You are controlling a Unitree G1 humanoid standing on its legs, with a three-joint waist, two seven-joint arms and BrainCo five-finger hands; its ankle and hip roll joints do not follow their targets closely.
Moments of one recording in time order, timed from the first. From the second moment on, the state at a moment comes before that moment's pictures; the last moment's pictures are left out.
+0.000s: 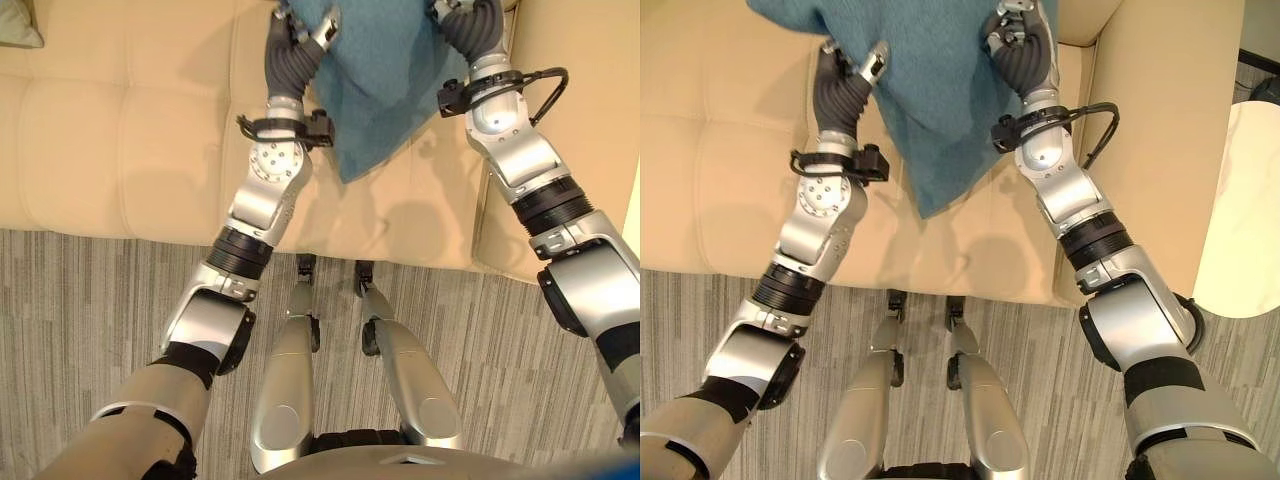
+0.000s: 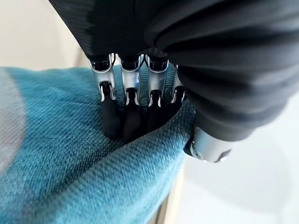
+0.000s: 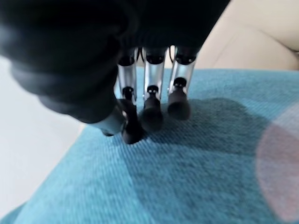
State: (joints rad) left arm -0.99 0.30 -0.24 0.29 -0.37 -0.13 0.37; right arm -1.20 -0.48 0.45 0.57 0.17 -0.10 -0.40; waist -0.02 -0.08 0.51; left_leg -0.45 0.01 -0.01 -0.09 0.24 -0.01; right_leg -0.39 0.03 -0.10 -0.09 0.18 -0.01
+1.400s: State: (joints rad) left arm -0.75 0.32 -0.06 0.07 -0.34 -0.15 0.35; right arm -1.32 -0.82 0.76 0.57 0.09 -0.11 -0.32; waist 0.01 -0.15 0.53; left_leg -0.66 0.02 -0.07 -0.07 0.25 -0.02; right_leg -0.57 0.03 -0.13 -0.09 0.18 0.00
